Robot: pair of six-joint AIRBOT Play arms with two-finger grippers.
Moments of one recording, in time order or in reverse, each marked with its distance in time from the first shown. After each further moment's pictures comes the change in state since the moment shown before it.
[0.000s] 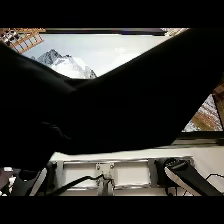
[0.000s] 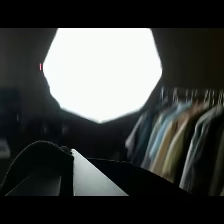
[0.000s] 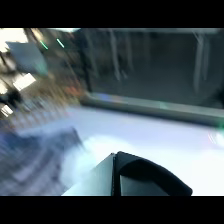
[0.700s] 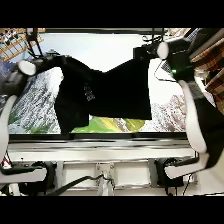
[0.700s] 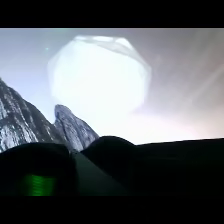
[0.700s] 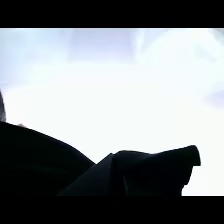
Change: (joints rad) left arm 0.000 -1.012 0.000 -0.002 0.136 0.000; right arm -0.025 -0.709 -0.237 -0.246 -0.368 0.145
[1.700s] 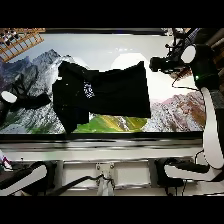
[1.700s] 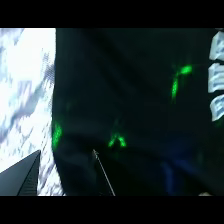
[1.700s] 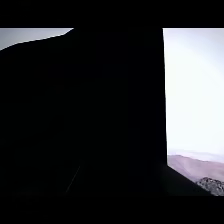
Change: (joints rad) left arm 0.327 0.258 -0.483 0.147 -0.410 -0.166; right arm -0.166 0.234 -0.232 0.220 0.220 -0.067
